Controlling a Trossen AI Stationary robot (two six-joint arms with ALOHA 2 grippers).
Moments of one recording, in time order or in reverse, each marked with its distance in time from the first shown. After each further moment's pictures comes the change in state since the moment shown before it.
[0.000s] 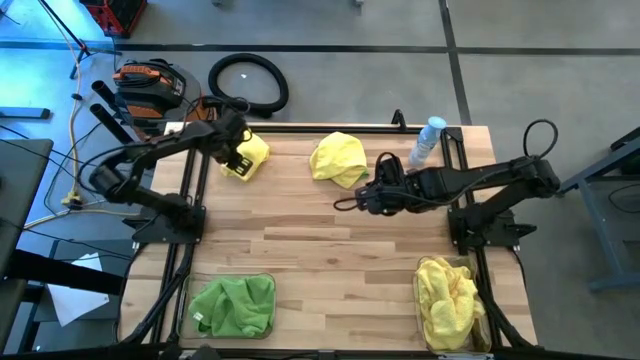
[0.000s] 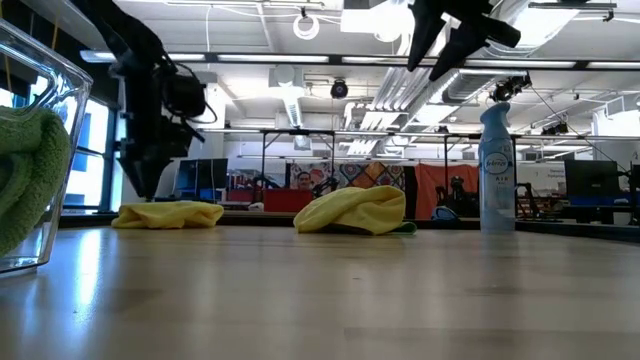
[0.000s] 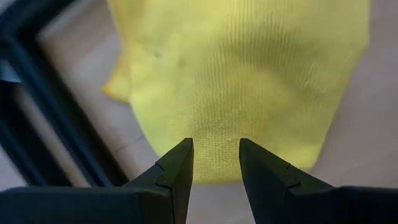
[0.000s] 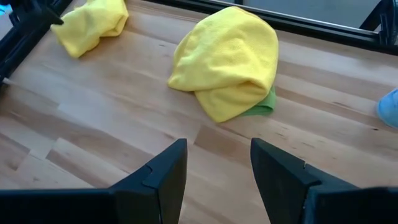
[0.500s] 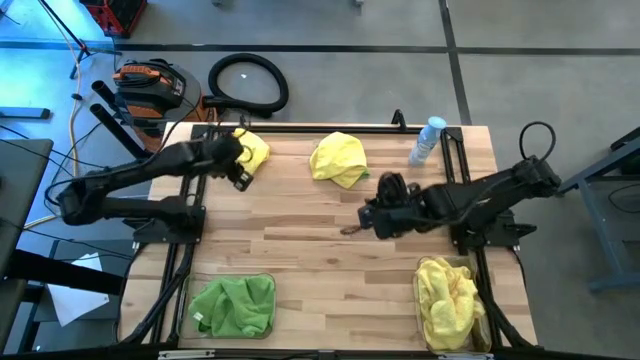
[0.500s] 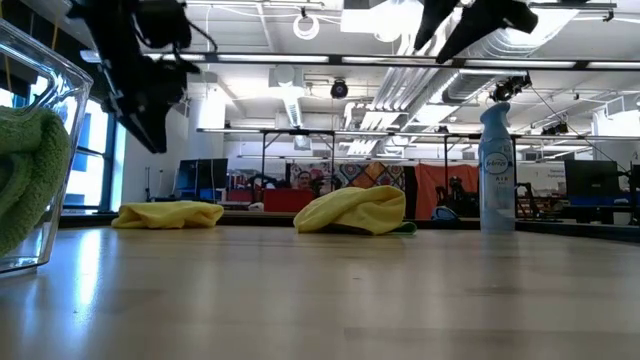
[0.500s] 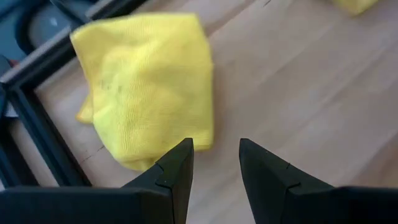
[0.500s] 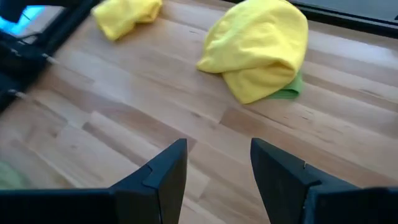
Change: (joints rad) left arm -0.382 -0.382 -0.043 -0.067 -0.104 -0.229; right arm 0.160 0.000 0.000 -0.004 0.043 0.084
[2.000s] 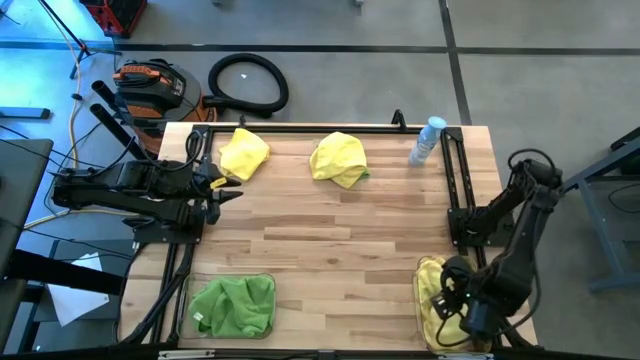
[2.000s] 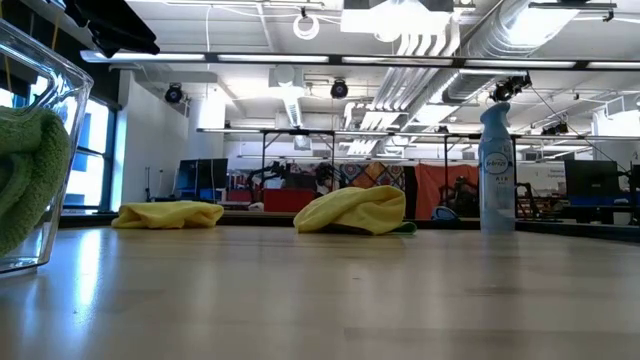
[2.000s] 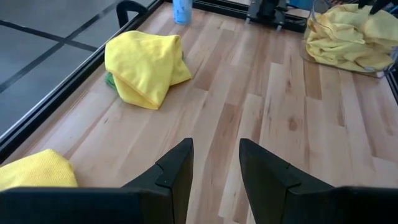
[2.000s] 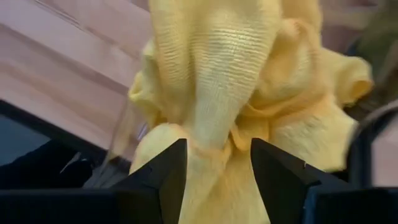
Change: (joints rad) left arm -0.572 -0.440 0.000 0.104 -0.008 0.049; right arm 0.786 -0.001 -0.146 -0.197 -0.604 0.907
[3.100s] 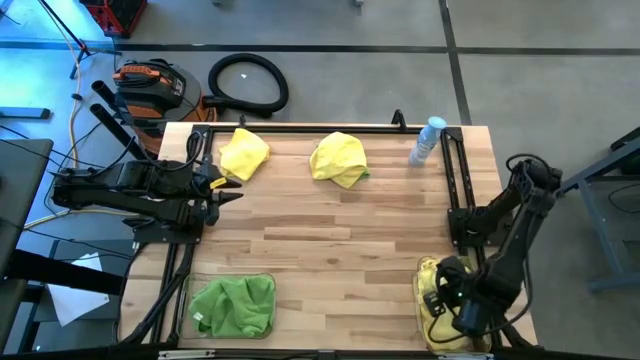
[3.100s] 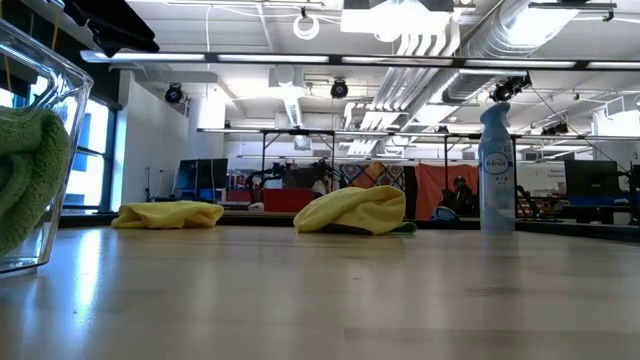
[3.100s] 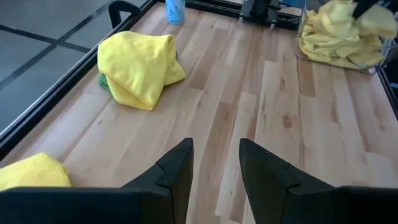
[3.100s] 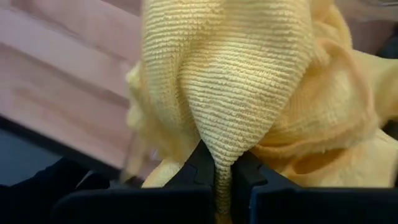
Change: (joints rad) left arm 0.000 0.000 0.000 0.004 0.023 0.012; right arm -0.015 0.001 -0.087 0.118 0.041 0.049
